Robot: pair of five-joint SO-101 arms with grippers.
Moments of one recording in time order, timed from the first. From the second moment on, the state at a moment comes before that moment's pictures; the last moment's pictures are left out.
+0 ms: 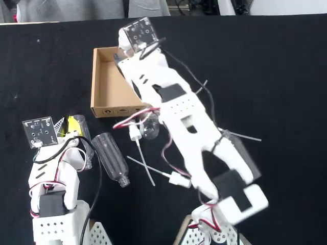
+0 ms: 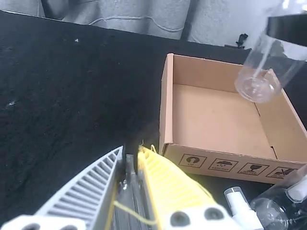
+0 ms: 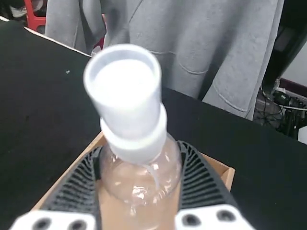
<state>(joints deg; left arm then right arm) -10.9 -101.5 85.9 43.6 5.0 -27.0 3.6 11.9 17.2 7.2</state>
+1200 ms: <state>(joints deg) -16.3 -101.6 85.9 43.6 5.0 -30.7 37.1 -19.6 15.6 1.9</state>
